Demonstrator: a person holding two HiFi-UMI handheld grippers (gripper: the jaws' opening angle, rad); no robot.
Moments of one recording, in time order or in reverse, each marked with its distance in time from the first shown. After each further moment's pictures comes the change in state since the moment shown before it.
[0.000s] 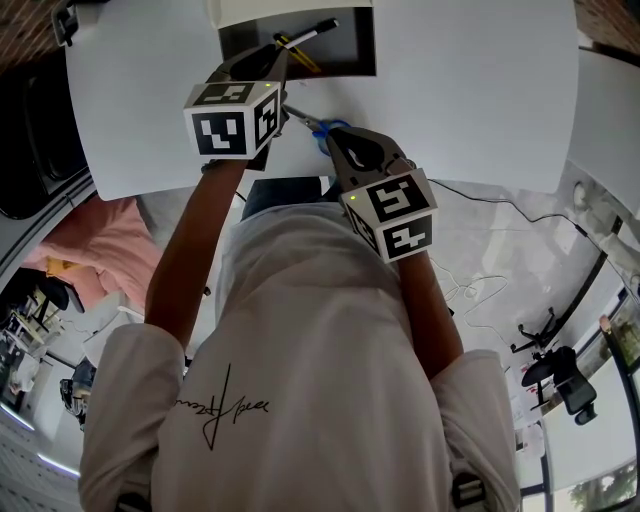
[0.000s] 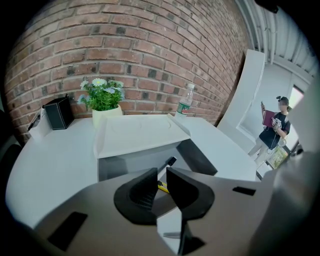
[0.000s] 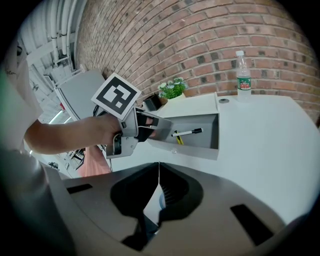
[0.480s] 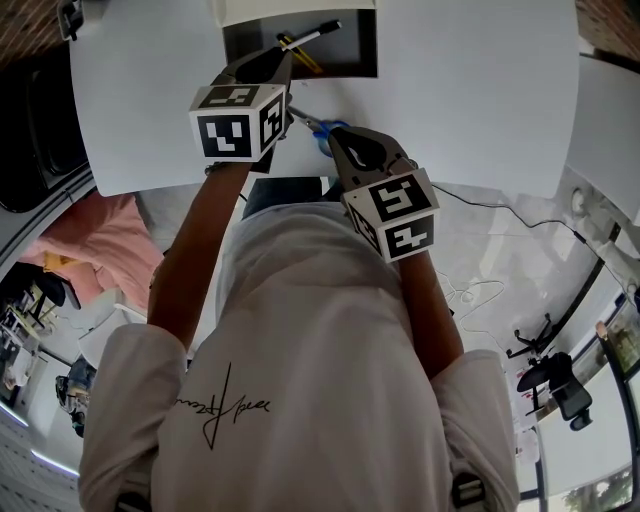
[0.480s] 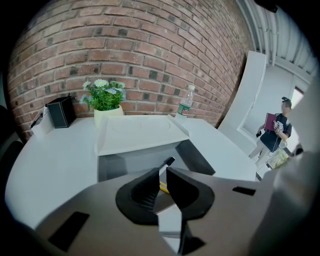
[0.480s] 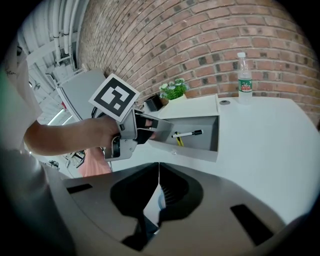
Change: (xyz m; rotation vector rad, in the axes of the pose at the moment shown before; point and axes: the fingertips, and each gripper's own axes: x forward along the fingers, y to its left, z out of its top) left arm -0.003 -0.004 -0.003 -0.020 -0.013 0.010; right arm -0.002 -0.001 0.002 -0.017 -0.003 0.007
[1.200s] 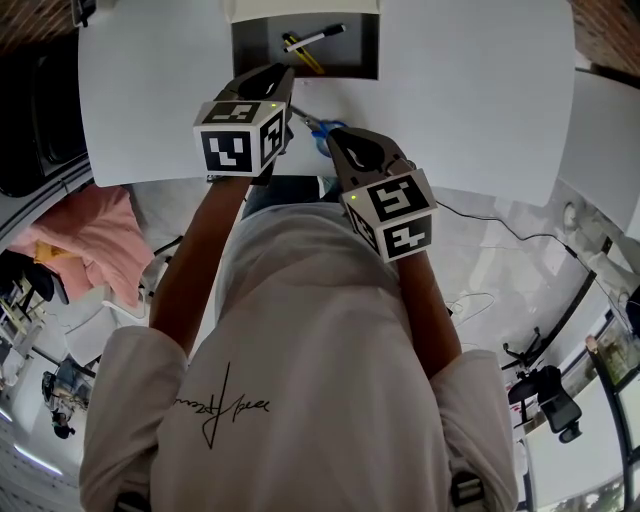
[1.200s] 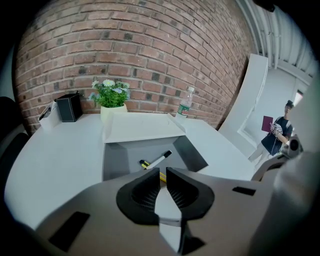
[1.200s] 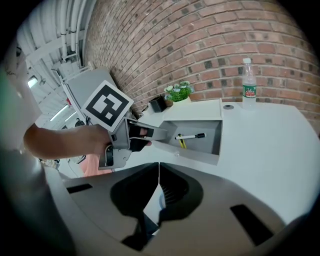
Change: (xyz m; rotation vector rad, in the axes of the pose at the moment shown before) left arm -0.021 -0.010 -0.021 -0.042 -0.012 0.015; right arm -0.009 0.006 0.002 -0.055 -0.010 0.018
